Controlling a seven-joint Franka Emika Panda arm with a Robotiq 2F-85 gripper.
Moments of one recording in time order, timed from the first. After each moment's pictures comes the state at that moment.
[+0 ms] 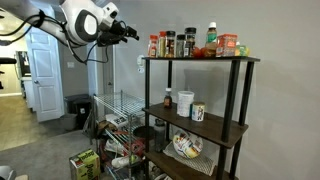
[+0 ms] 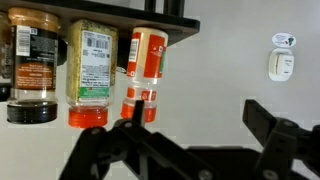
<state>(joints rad) -0.35 -0.32 0.67 -2.15 0.08 3.21 0.06</state>
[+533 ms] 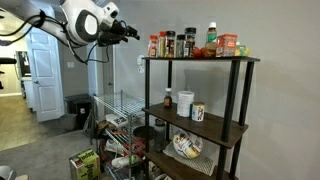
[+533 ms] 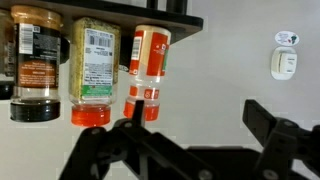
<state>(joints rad) -0.38 -0.32 0.69 -2.14 0.08 3.22 0.07</state>
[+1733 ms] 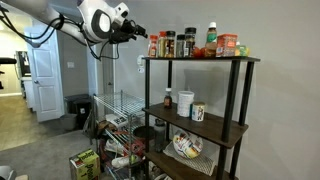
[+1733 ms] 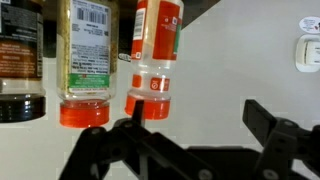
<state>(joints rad) -1.02 -0.25 1.27 -1.89 0.07 3.14 0.14</state>
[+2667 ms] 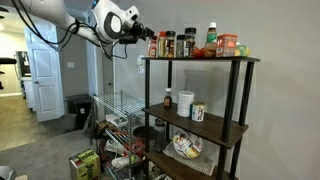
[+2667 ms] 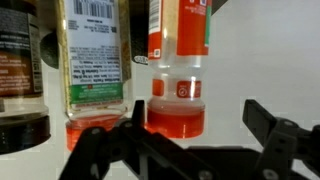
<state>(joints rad) -1.63 -0.33 1.79 -1.67 0.12 3.05 0.26</state>
